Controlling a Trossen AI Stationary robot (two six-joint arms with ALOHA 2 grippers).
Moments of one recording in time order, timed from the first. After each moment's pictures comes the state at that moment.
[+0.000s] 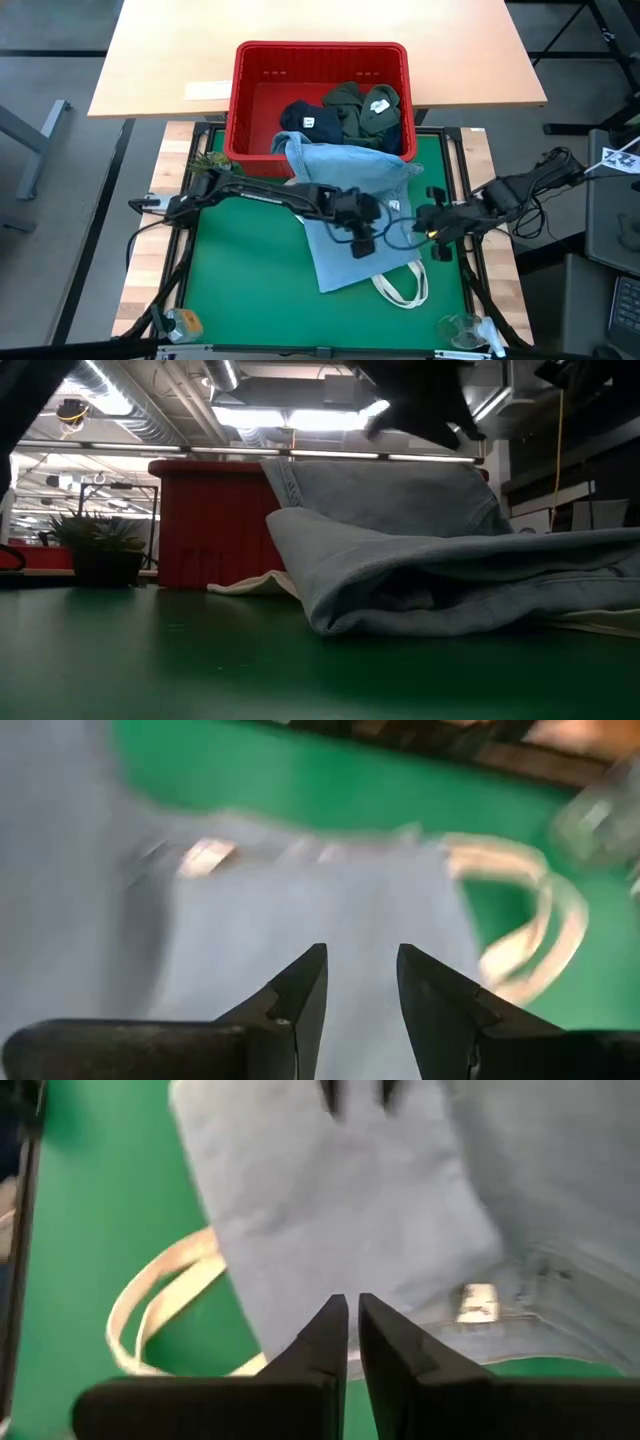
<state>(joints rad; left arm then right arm) -0.11 2.13 1.98 -0.66 -0.16 -0.30 0.48 1.02 1.11 -1.15 0.25 0.47</state>
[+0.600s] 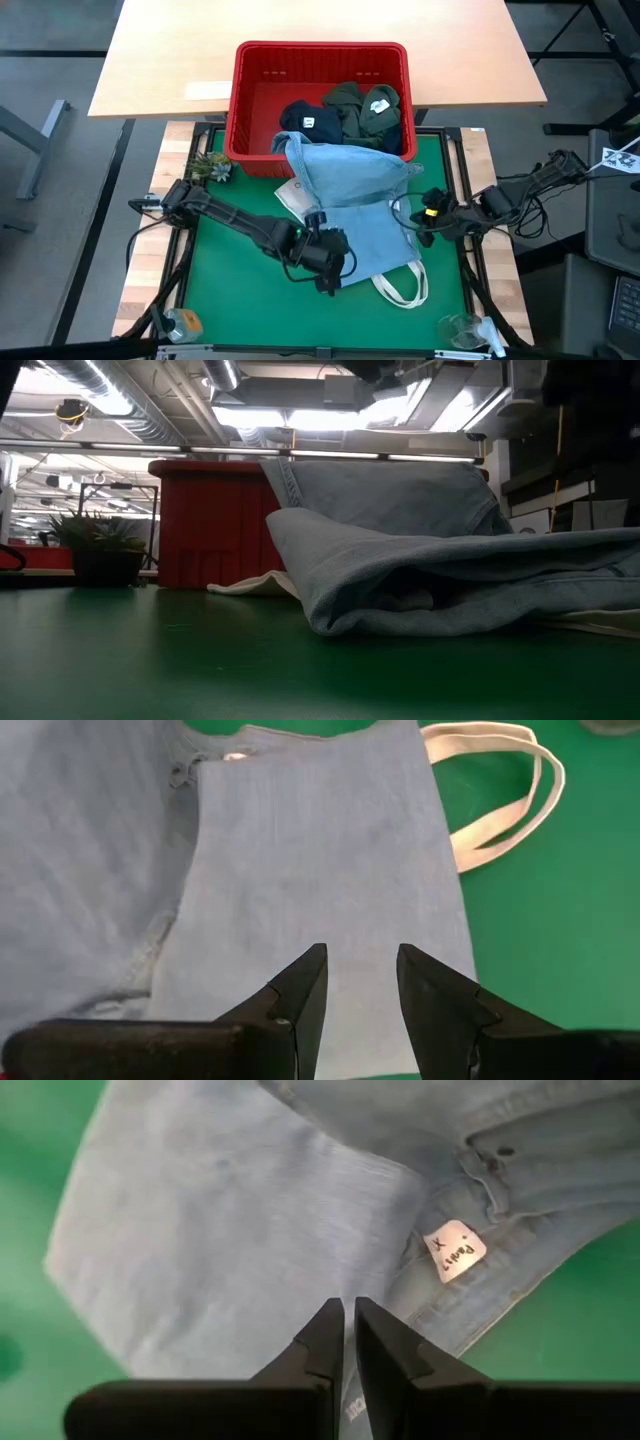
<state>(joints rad) -0.37 2.01 1.95 -0.97 -0.45 -0.48 0.48 0.82 0.70 -0.91 0.46 1.07</state>
